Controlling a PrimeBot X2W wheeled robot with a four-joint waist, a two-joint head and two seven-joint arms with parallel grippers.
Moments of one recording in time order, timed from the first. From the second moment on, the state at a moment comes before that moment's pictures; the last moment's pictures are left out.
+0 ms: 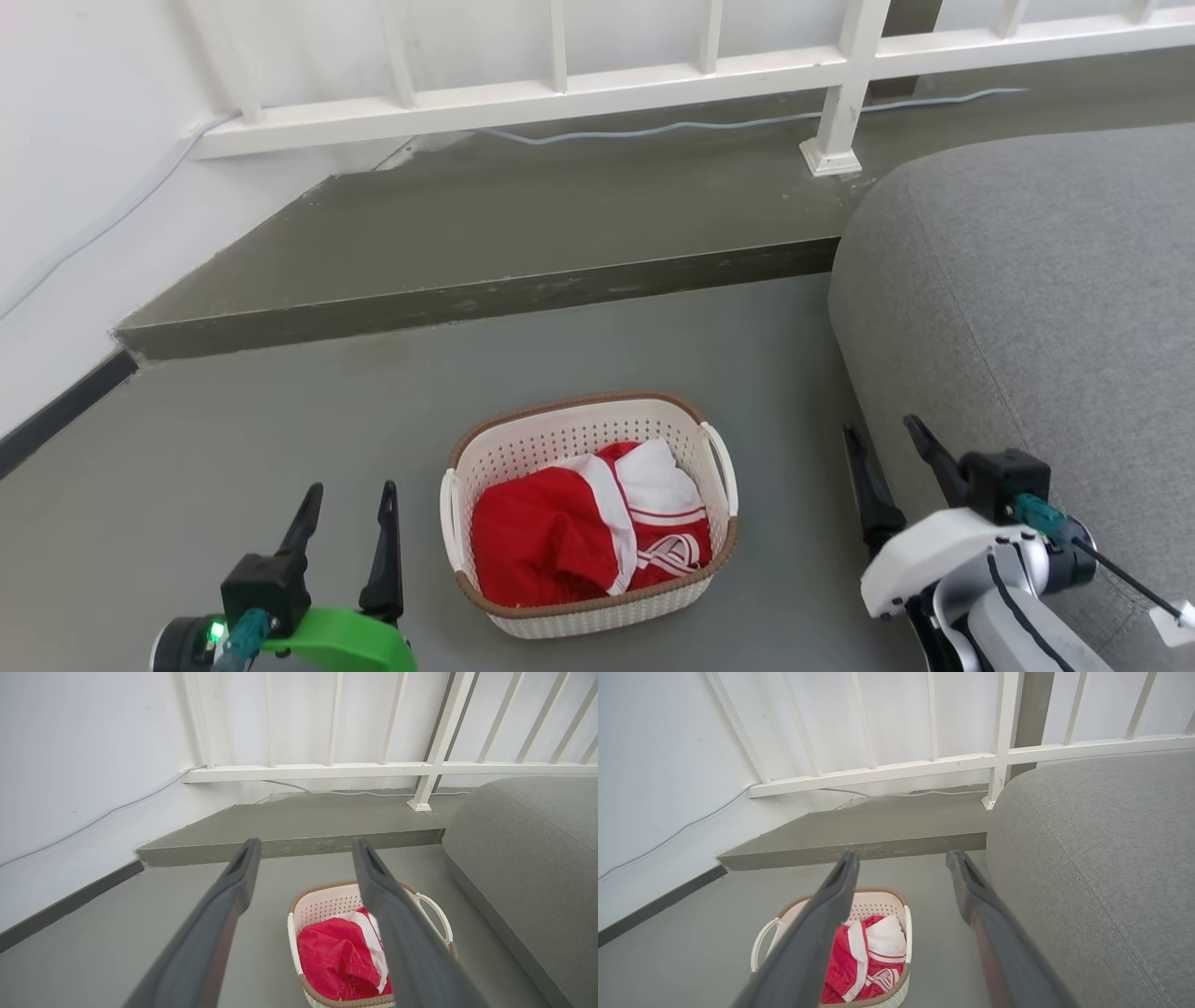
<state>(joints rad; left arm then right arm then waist) 0.02 0.11 -0.29 0.21 -0.33 0.08 -0.25 -0.09 -0.19 0.43 0.36 0.42 -0.12 -0.25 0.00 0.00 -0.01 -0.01</state>
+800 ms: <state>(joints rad) 0.11 0.10 -0.29 0.11 -0.28 0.09 -0.25 0.01 -0.19 0.36 0.27 0.35 -0.13 -0.25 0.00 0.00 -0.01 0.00</state>
